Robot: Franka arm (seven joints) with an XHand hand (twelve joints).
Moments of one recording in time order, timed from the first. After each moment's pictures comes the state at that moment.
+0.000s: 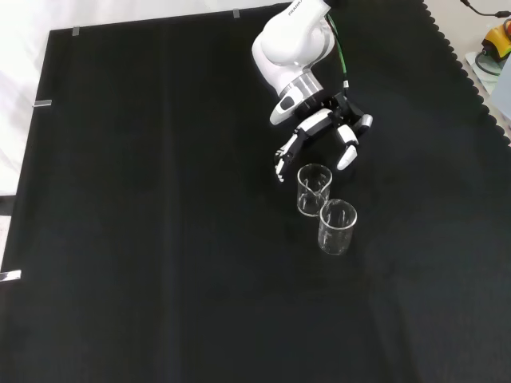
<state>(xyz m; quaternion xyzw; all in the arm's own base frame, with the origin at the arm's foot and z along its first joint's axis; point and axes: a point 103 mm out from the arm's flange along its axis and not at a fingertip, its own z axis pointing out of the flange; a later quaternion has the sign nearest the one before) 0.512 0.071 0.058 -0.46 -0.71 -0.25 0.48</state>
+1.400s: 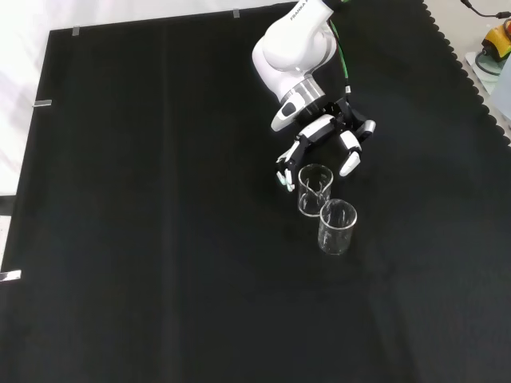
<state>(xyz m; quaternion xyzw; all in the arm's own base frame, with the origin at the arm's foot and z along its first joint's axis) 0.512 0.091 0.062 -0.45 -0.71 -0.25 0.48</state>
